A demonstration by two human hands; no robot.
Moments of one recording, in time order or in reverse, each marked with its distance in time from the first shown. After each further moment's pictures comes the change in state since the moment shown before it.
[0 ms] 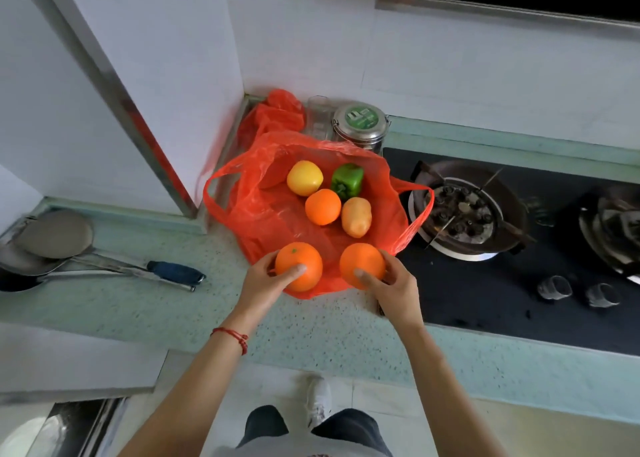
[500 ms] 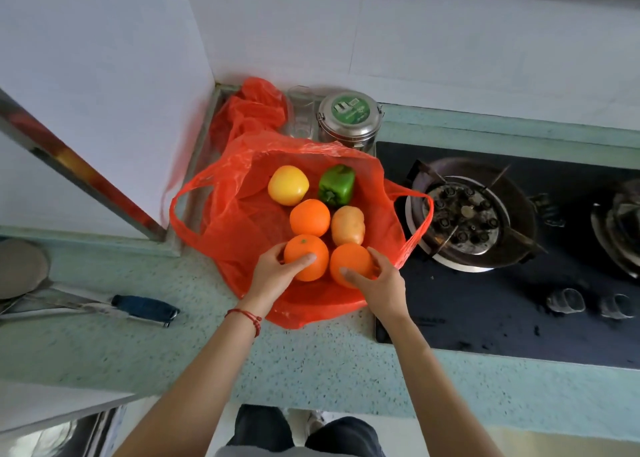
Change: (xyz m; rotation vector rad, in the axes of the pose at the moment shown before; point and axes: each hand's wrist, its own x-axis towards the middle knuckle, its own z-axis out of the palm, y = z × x) left_hand 0.088 0.011 0.036 0.089 -0.049 -0.087; right_hand 0.064 -0.009 0.011 -0.073 -0.019 0.107
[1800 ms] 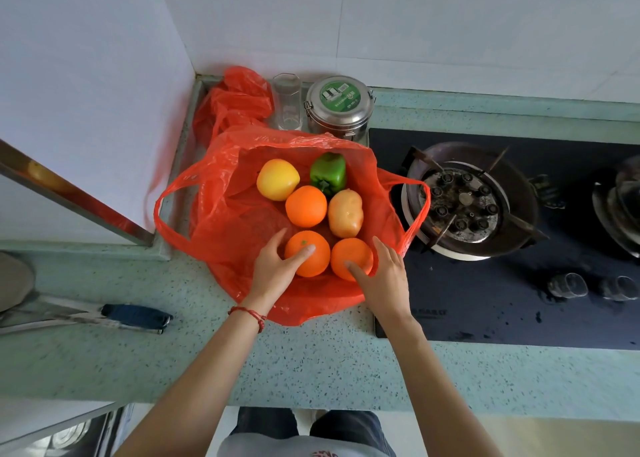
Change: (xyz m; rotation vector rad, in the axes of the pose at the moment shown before) left_hand 0.011 -0.002 0.011 0.177 0.046 0.058; right_hand 0.010 0.013 0.002 -0.351 0.120 -0.119
